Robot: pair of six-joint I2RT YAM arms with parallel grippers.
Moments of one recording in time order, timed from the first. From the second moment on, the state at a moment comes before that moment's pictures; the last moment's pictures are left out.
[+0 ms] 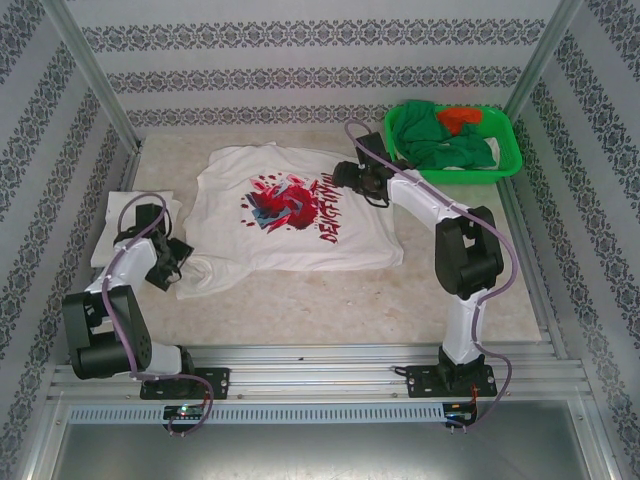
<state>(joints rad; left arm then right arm) 0.25 1.39 0.80 -0.72 0.00 -0.92 0.38 1.99 1.59 -0.48 -0.01 0.63</state>
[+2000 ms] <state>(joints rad) 0.25 0.91 0.64 -1.23 0.16 -1.30 0.34 1.95 1.43 -0.36 -0.10 0.63</state>
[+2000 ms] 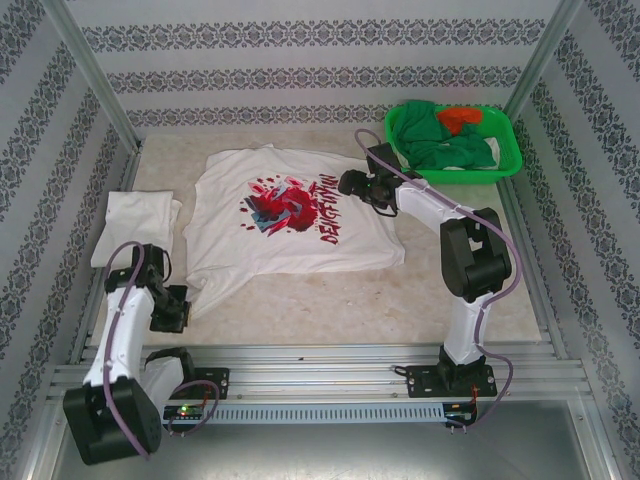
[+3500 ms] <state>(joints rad) 0.24 1.47 0.71 -0.88 0.30 -1.22 0.33 1.95 1.40 -0.34 -0.14 0.63</state>
